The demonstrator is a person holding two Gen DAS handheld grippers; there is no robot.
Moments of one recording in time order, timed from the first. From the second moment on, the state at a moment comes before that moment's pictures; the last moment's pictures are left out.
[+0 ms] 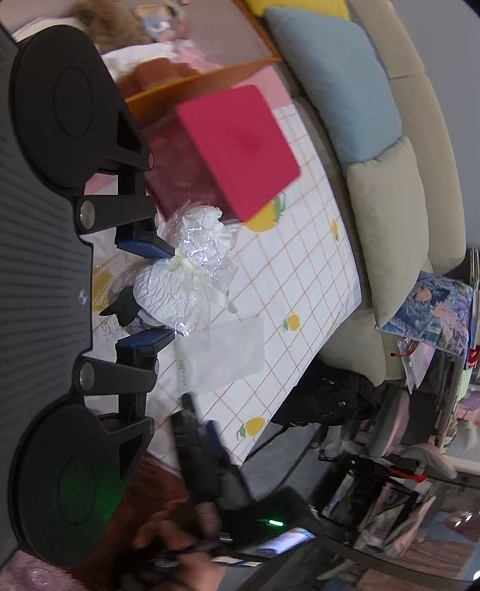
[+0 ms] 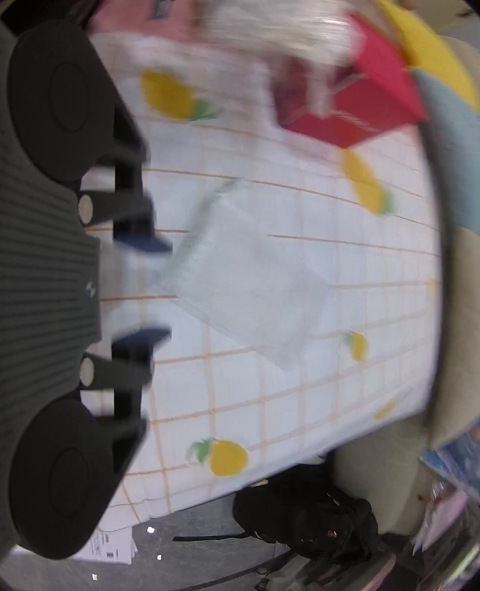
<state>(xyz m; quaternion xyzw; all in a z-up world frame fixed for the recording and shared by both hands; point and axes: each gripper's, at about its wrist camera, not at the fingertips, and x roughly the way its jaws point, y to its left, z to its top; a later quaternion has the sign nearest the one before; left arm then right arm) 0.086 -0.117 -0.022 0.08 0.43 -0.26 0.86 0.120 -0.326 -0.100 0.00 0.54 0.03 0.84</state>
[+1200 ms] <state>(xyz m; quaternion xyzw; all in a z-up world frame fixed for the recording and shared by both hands) 0.108 -0.029 -0.107 -0.24 0.53 -0.05 0.81 0.161 -0.285 -0.146 0.02 0.51 -0.05 0.86</state>
